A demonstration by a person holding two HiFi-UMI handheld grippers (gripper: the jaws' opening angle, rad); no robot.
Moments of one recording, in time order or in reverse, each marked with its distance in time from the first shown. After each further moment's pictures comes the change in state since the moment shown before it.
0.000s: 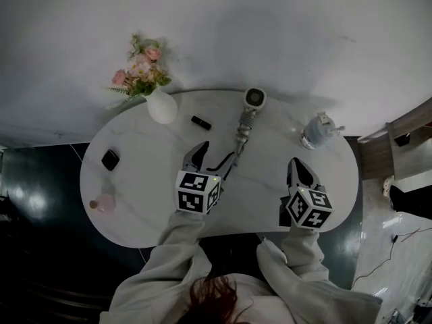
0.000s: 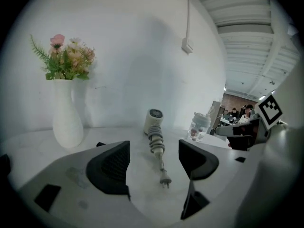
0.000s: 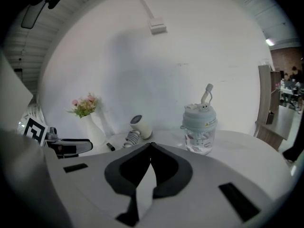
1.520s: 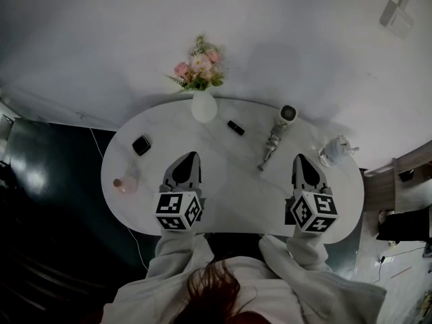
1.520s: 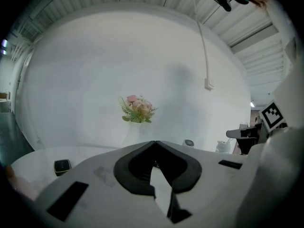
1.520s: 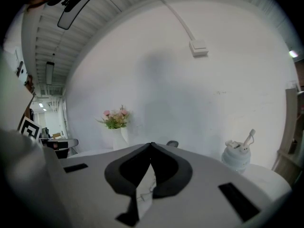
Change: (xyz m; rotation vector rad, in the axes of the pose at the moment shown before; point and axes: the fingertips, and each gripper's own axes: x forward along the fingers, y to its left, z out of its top) left arm -0.182 0.092 0.032 -0.105 -0.340 0.333; right arm -0.025 0.121 0.066 -0.214 -0.167 0.198
